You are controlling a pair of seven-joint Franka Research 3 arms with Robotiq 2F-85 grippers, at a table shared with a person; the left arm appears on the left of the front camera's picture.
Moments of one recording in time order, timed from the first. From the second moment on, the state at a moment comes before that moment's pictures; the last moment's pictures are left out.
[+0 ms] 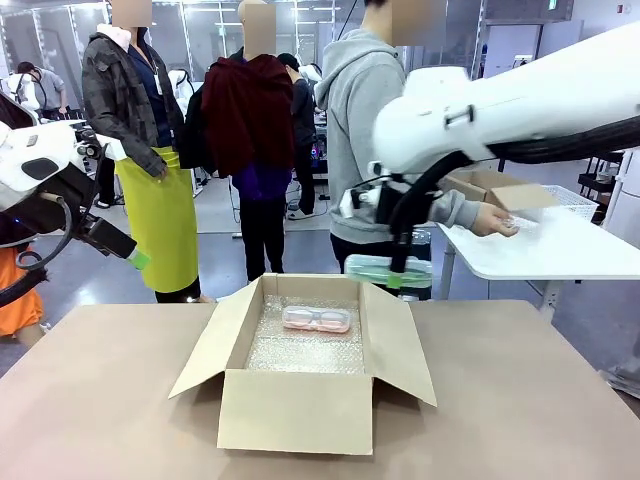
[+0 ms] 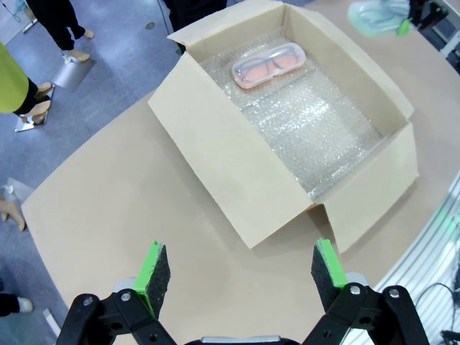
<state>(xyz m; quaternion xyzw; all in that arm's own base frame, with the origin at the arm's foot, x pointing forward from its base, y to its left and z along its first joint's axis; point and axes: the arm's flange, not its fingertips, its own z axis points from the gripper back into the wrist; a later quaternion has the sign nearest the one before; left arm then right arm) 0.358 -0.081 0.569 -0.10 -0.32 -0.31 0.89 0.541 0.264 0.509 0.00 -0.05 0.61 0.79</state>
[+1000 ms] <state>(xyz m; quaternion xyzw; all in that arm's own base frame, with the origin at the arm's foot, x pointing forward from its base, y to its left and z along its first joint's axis) 0.358 -0.081 0.569 -0.10 -0.32 -0.31 0.89 0.564 0.382 0.379 -0.01 -0.01 0.62 0.78</state>
